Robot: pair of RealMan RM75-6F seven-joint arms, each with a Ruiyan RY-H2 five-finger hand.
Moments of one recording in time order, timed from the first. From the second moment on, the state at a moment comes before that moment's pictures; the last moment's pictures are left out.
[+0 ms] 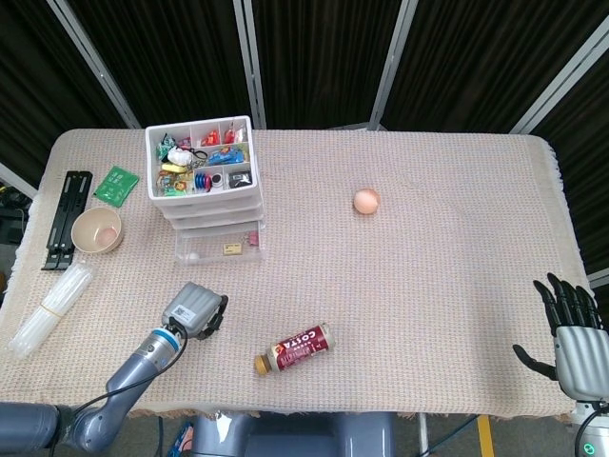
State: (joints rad) left arm -0.76 -1.42 0.02 -1.79 0.91 1.01 0.70; right arm 0.01 -1.12 0.07 -1.67 -1.53 1.58 -0.06
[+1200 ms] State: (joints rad) left arm -0.84 -1.57 -0.17 -1.38 0.91 1.04 0.57; right arm 0.00 -1.12 0.07 -1.68 -1.53 1.57 -0.06
